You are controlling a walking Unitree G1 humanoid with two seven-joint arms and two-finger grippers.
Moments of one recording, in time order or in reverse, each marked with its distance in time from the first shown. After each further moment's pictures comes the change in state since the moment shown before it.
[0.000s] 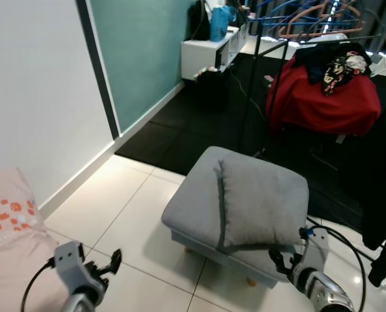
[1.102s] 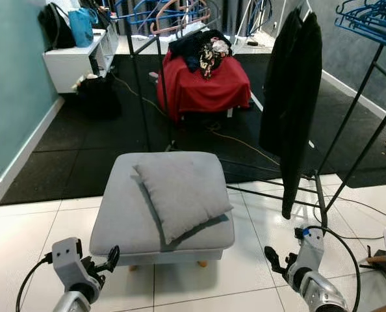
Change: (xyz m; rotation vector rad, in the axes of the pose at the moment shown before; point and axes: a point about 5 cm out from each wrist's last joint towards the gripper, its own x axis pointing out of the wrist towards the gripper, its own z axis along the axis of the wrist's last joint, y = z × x) left arm -0.003 0.011 -0.001 0.037 0.012 0.008; right arm 0.002 0.006 -0.010 0.011 0.004 0.012
